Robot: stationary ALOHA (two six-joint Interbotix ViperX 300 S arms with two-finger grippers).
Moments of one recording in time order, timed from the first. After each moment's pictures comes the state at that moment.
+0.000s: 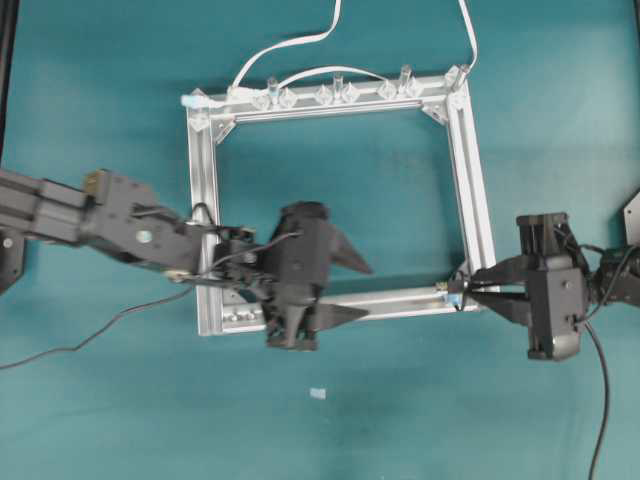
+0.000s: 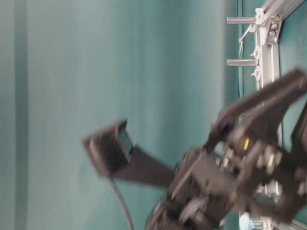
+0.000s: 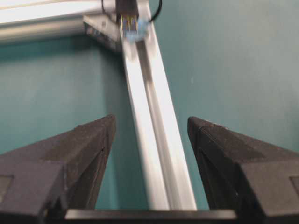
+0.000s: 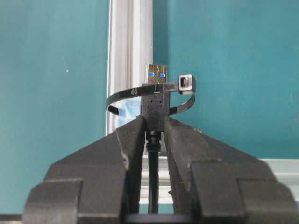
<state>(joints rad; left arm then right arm) -0.14 0.24 0.52 -0.06 -0.25 0.03 0.49 -0.29 1.14 1.35 -0.48 -1.03</state>
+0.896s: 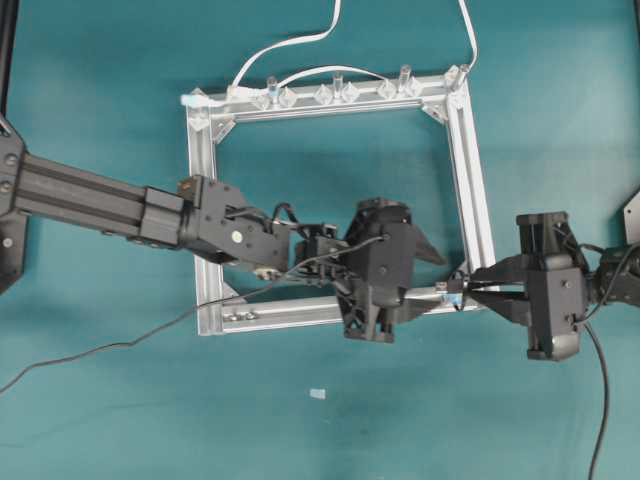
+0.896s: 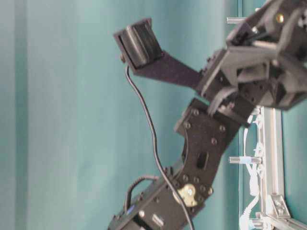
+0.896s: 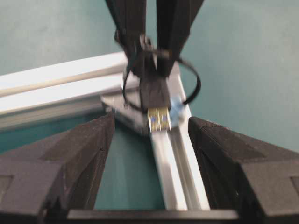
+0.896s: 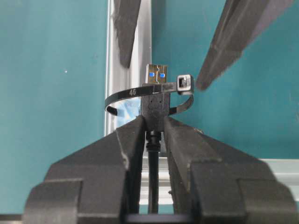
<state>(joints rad) -0.10 0.47 0.22 -0.06 -0.23 0.13 0.49 -0.29 1.14 1.35 -0.49 -1.03</state>
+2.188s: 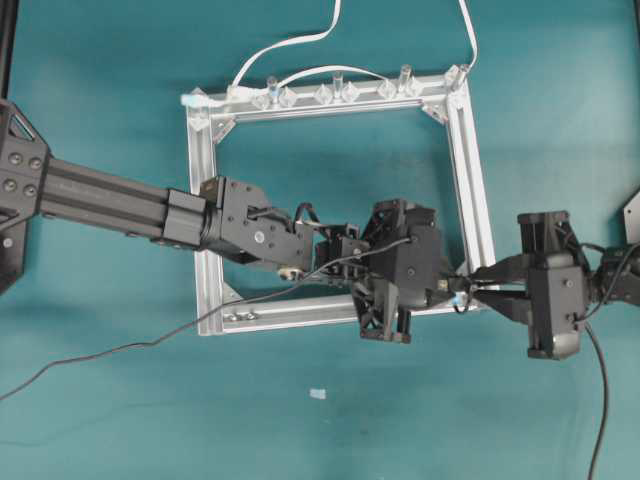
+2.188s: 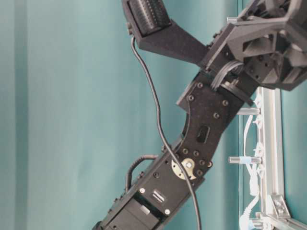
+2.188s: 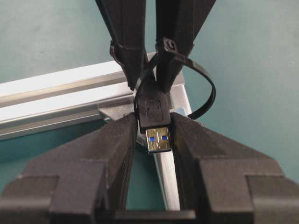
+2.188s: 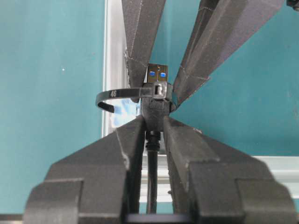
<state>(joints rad) -0.09 0.51 0.14 -0.06 -0.12 0.13 0.49 -0.29 1.15 1.35 -0.49 -1.03</state>
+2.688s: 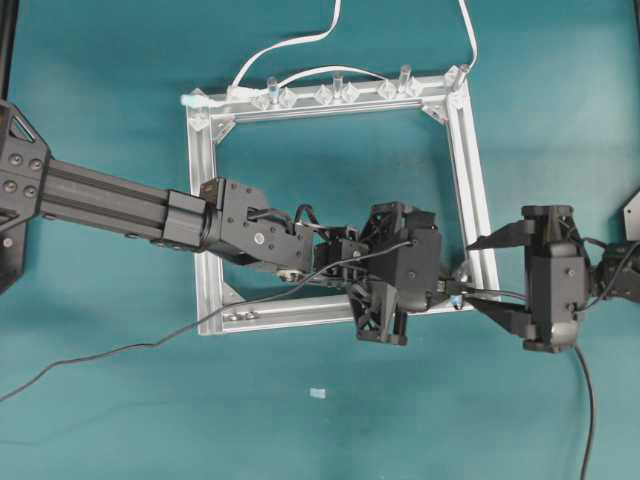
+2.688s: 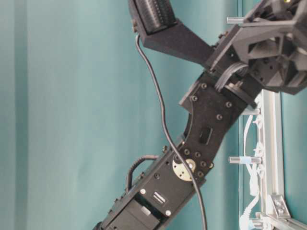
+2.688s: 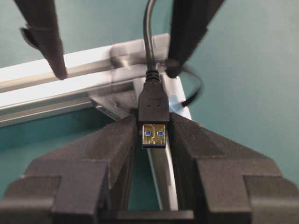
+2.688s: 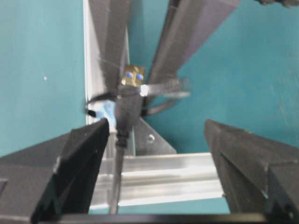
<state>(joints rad) -0.10 0.51 0.14 -0.06 -0.08 0.13 0.49 -0.29 1.16 1.35 -0.54 -0.99</state>
